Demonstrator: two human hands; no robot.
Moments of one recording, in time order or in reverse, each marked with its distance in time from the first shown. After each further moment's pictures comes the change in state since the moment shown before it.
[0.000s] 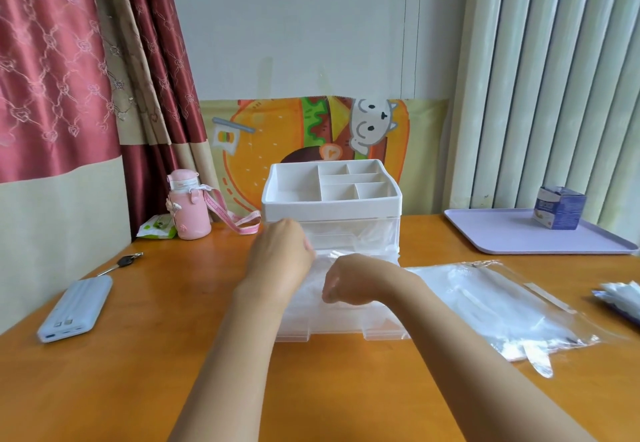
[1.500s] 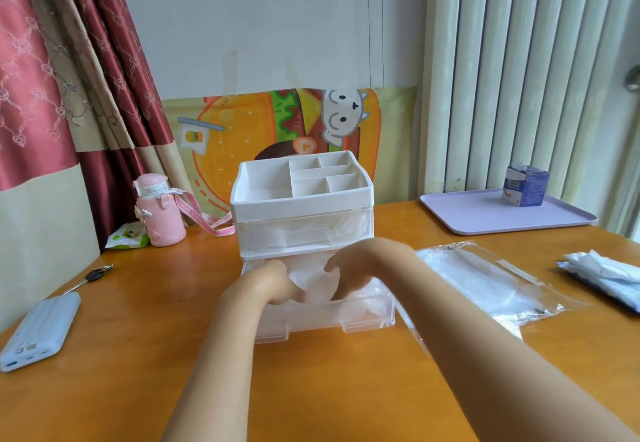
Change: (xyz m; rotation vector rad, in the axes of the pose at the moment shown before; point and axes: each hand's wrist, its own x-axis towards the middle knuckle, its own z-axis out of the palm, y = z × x) left_hand 0.012 -0.009 0.039 0.135 -0.622 -0.109; right_hand -0.004 0.024 -0.019 -0.215 -0.175 0.113
